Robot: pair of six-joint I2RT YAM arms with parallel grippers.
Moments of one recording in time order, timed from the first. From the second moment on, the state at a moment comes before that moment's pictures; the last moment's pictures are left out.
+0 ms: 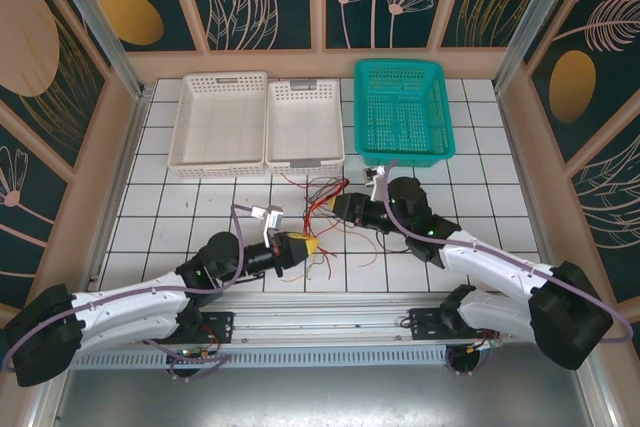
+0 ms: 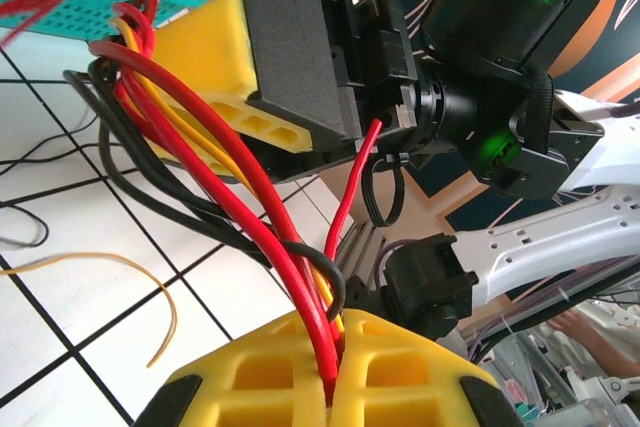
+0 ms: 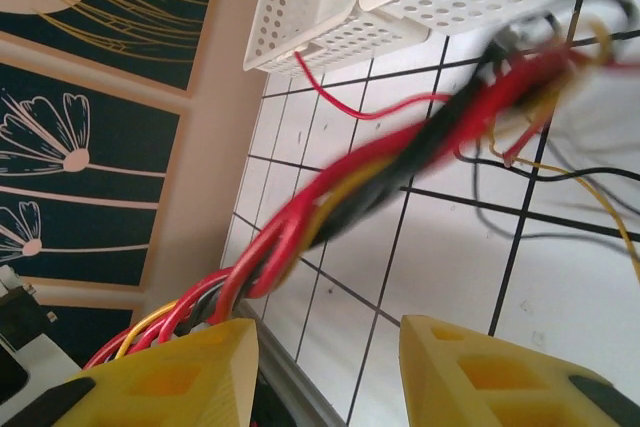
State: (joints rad) left arm -1.01 0.89 0.19 0.65 0.26 -0.83; right arm 0.72 1.10 0.49 0.25 -0.40 0.96
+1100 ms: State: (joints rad) left arm -1.01 0.96 0.19 0.75 0.33 -0.86; right arm 0.71 1.09 0.34 0.72 -0.36 1.13
